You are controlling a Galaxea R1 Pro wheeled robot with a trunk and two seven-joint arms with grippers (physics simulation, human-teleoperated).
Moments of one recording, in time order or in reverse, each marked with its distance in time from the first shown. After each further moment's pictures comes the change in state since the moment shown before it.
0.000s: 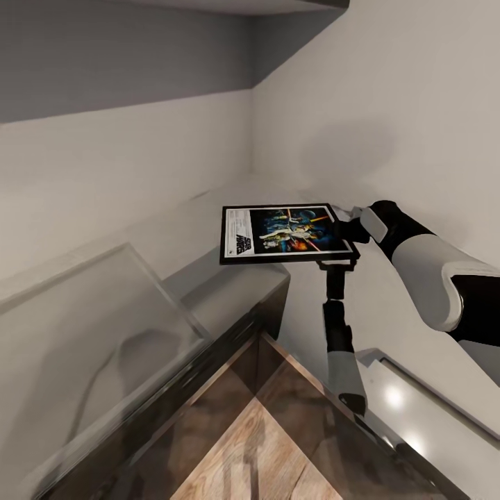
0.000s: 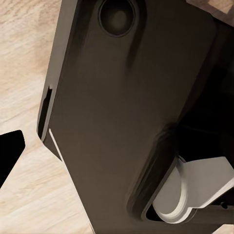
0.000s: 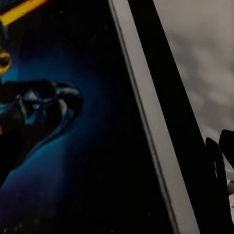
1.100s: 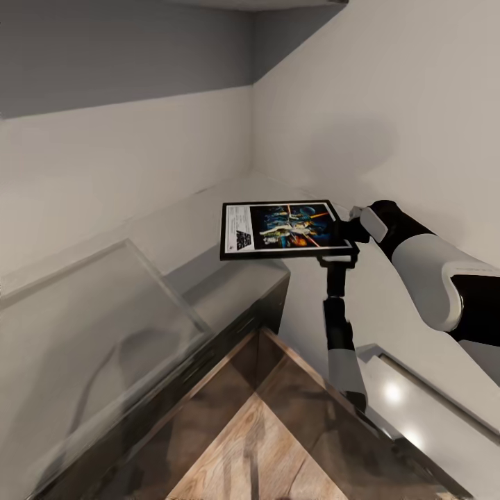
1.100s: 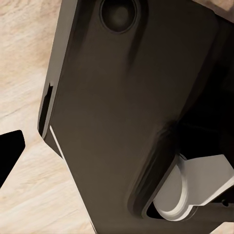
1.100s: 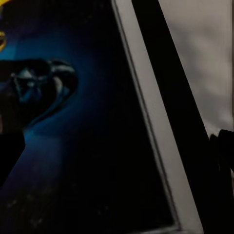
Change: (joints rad) left arm 0.000 0.000 0.000 0.000 0.000 0.000 0.000; right arm -0.001 0.000 0.002 -0.001 0.002 -0.003 0.002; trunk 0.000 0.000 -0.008
